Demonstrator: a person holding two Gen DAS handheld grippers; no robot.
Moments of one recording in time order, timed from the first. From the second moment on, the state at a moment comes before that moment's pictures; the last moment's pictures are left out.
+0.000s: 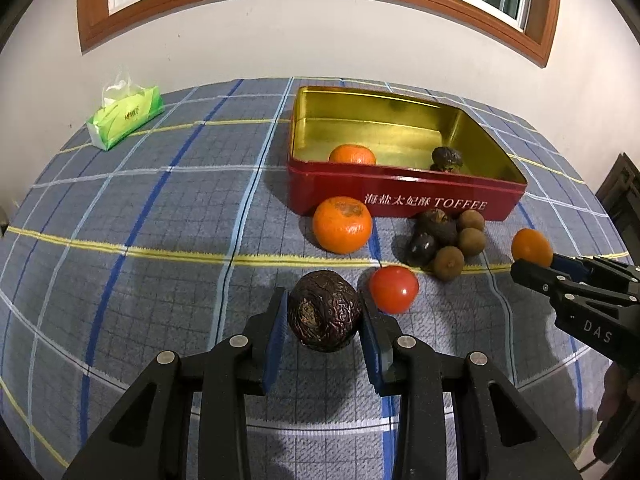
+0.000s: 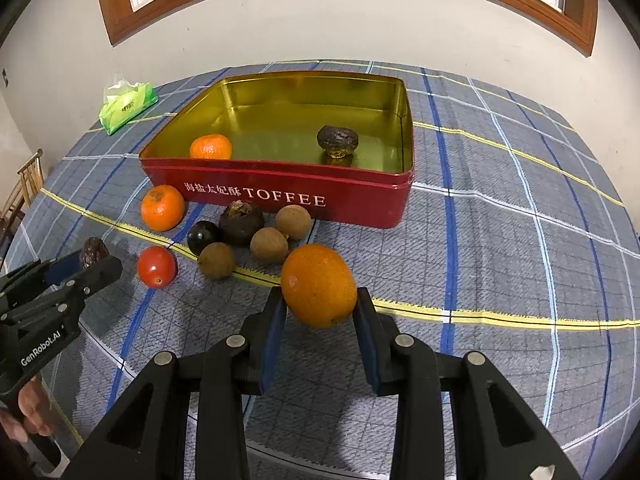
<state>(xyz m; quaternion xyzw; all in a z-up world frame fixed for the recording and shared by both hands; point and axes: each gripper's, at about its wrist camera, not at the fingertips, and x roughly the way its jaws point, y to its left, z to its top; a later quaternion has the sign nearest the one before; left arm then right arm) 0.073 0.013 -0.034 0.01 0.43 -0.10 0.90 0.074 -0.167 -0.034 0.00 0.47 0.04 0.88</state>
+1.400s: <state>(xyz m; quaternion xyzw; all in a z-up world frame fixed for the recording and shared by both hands) 0.193 -0.015 0.001 0.02 0.42 -0.10 0.90 0.167 -0.181 -0.004 -0.01 0.45 0.03 0.89</state>
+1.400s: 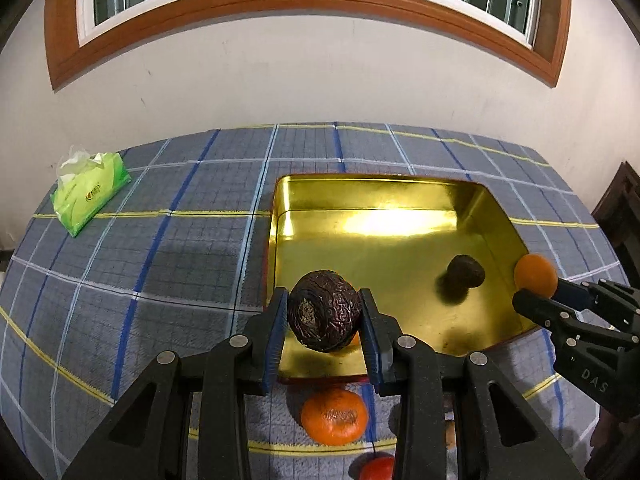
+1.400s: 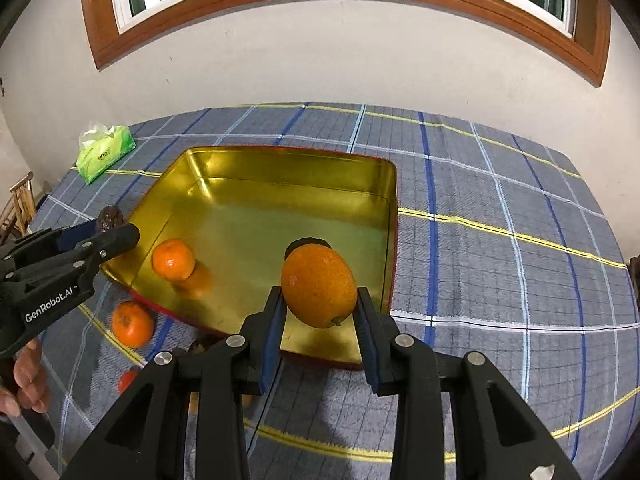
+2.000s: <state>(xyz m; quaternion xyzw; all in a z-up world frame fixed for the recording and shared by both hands) 0.206 -0.020 -0.021 0.03 0.43 -0.10 0.90 0.188 -0.180 -0.026 -0.01 0.47 0.03 0.88</state>
